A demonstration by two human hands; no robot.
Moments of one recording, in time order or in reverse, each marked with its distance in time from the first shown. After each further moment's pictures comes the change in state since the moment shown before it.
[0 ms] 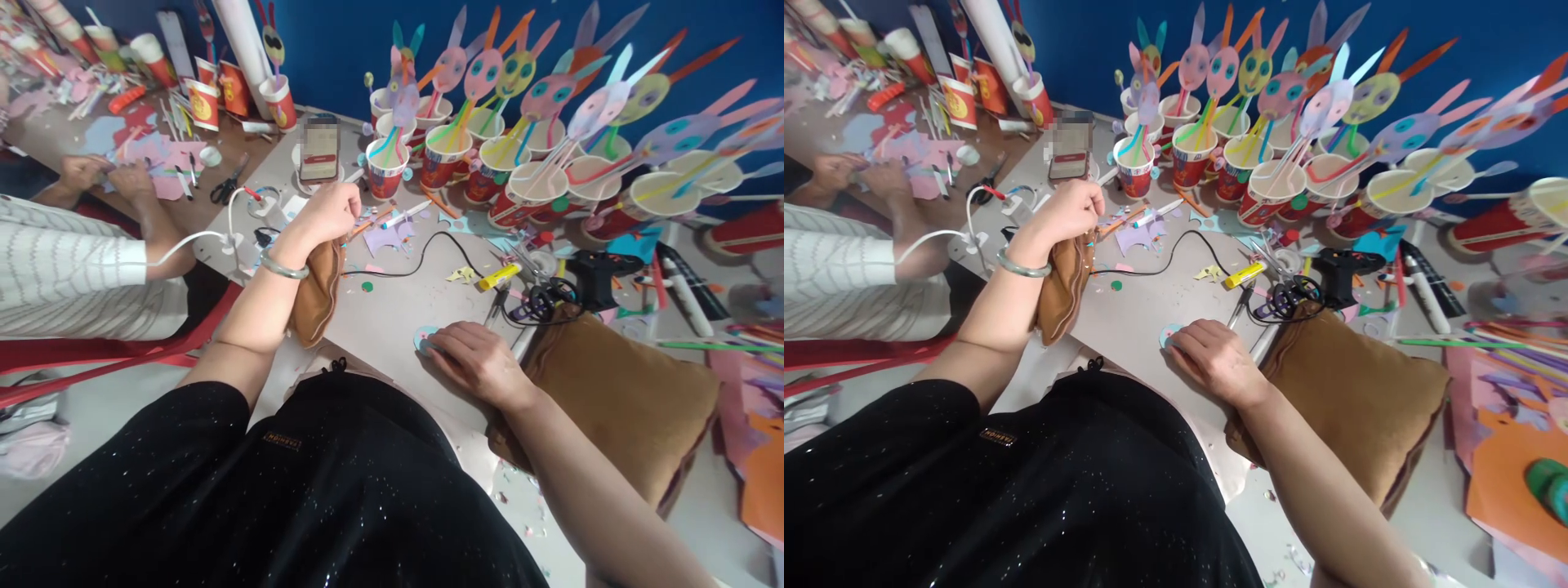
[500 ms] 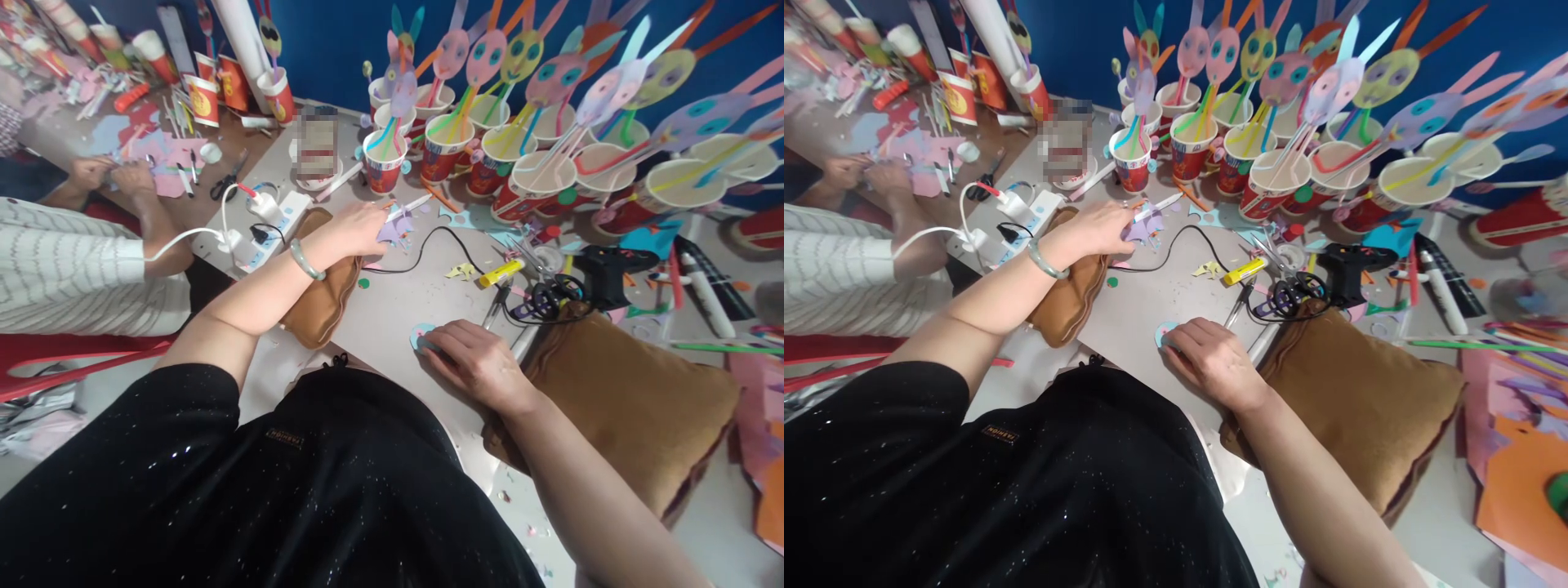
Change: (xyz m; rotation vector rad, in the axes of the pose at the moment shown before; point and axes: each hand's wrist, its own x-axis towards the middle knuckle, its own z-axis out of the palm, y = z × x) left_hand 0.007 0.033 0.038 0.378 -0.201 0.217; right_hand -0.002 -0.003 -0.003 0.032 -0.028 0.056
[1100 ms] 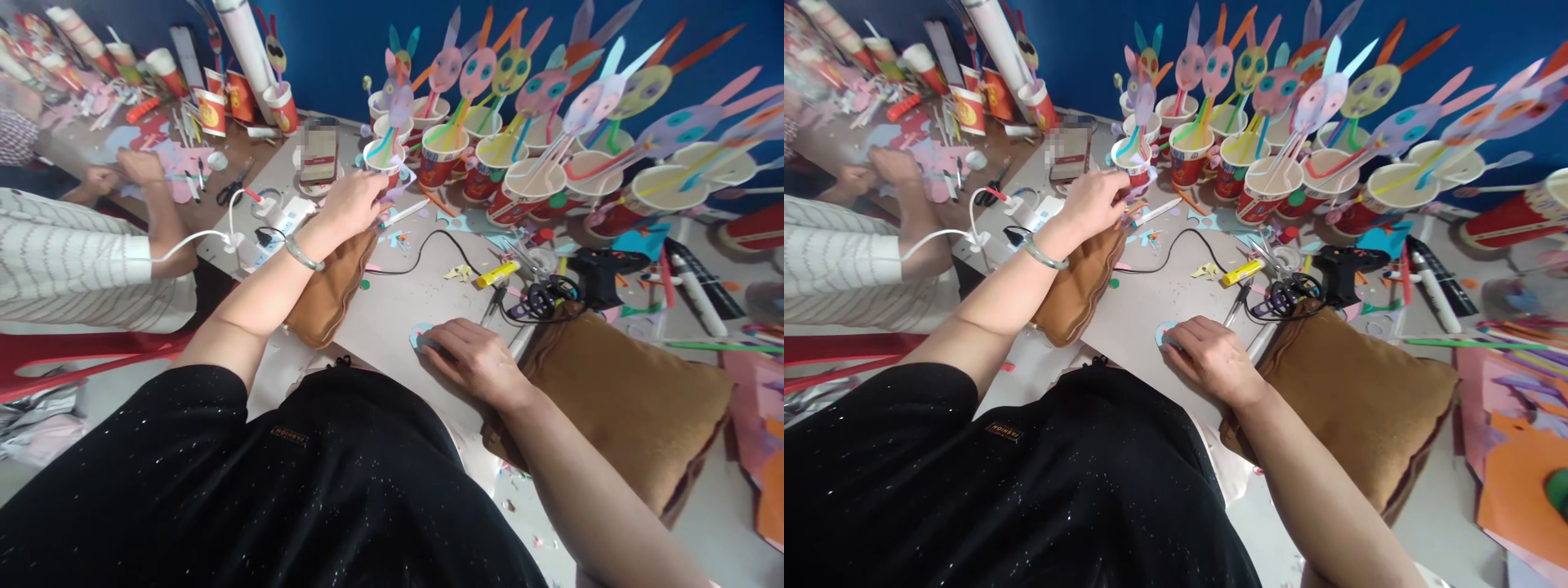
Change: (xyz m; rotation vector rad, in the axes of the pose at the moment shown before) left_hand 0.007 -0.013 -0.021 -0.128 0.265 -0.130; right_hand 0.000 0.002 0.002 0.004 0.000 0.025
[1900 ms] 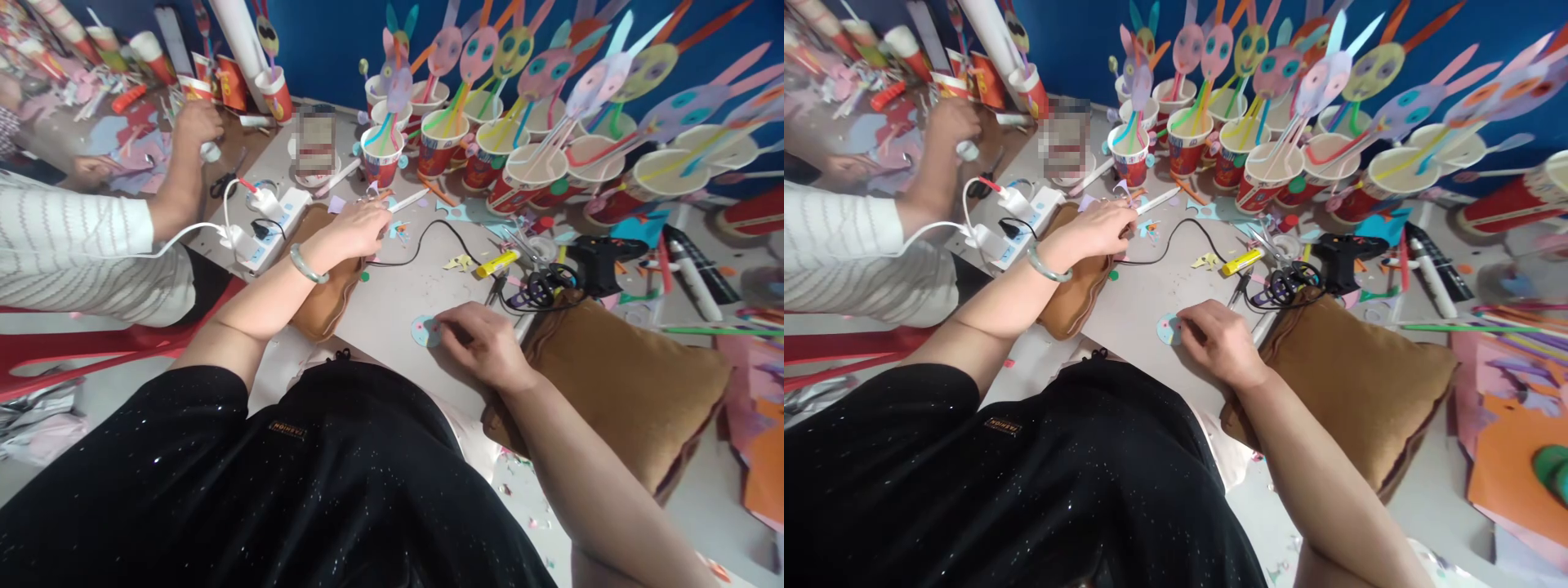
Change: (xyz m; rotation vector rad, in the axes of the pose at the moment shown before) left_hand -0.029 0.019 0.017 0.047 -0.254 0.146; right_hand -0.003 0.008 0.003 0.111 0.163 0.146
